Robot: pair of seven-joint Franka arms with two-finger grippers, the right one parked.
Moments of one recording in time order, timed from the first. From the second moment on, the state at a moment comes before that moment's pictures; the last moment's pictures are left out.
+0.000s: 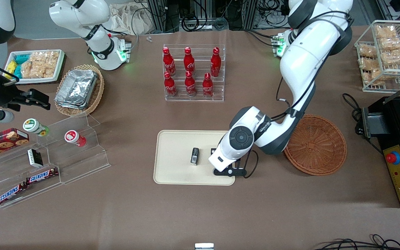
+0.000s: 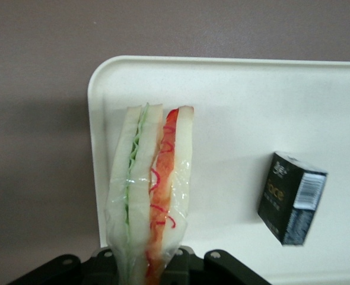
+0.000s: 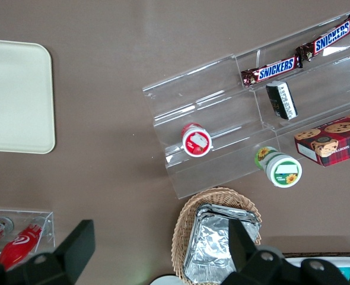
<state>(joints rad) -0.29 0.93 -0.44 -1.19 0.27 2.04 -0.67</state>
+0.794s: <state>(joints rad) -0.27 0.91 -0.43 -1.13 0.27 1.98 -0.77</state>
